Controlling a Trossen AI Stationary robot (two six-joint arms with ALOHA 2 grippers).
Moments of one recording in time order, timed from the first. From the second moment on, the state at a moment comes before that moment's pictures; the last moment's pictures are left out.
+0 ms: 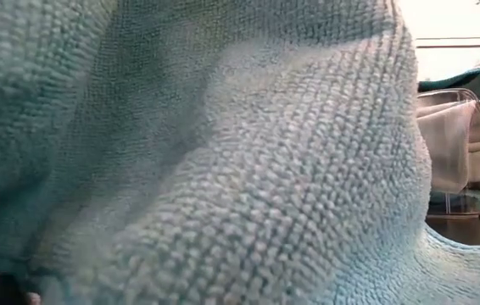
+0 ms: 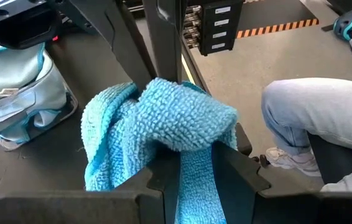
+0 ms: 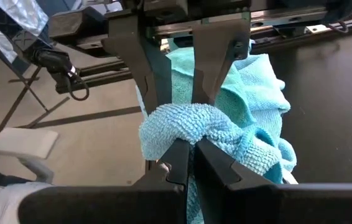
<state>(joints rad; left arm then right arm) -0.76 1.69 1.43 -0.41 -0.41 -0.29 0.65 1.97 1.75 -0.30 0.49 0.55</state>
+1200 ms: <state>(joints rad) -0.76 1.68 1.43 -0.49 -0.44 -0.34 0.67 1.97 1.75 -0.34 0.45 0.58</state>
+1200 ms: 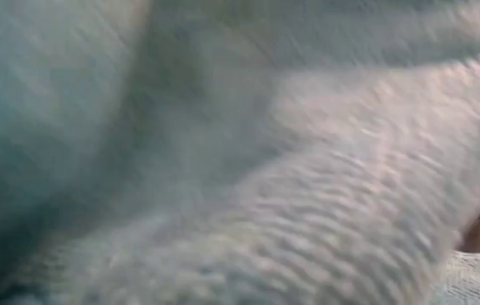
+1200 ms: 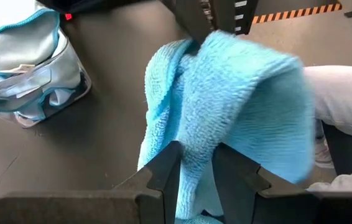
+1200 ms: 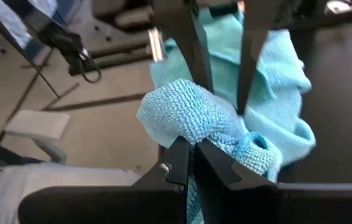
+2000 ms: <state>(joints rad) -0.76 1.68 1.43 -0.38 -0.44 -0.26 0.67 1.97 1.75 -0.25 0.44 0.50</state>
